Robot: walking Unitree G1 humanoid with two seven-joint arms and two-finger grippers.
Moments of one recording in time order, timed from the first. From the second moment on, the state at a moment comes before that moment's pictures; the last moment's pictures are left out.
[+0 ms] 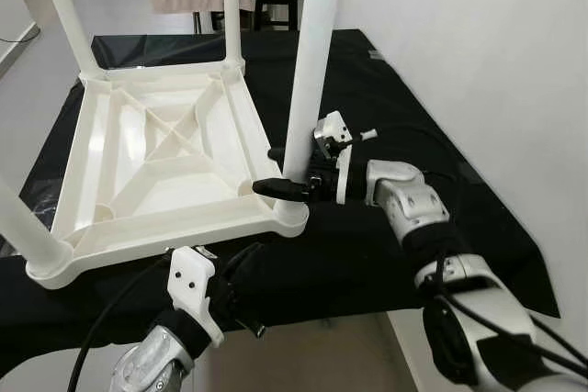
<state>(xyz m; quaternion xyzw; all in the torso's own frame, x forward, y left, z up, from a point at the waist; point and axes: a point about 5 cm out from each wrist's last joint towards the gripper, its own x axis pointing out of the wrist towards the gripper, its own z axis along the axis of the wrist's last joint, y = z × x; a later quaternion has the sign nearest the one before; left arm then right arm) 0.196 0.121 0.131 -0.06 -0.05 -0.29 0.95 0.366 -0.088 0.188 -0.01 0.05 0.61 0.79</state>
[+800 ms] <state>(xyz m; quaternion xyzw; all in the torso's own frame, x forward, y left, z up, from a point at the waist) 0.196 0.123 0.132 -0.06 -0.05 -0.29 0.95 0.336 -0.078 0.153 -0.01 0.02 0.23 0.97</state>
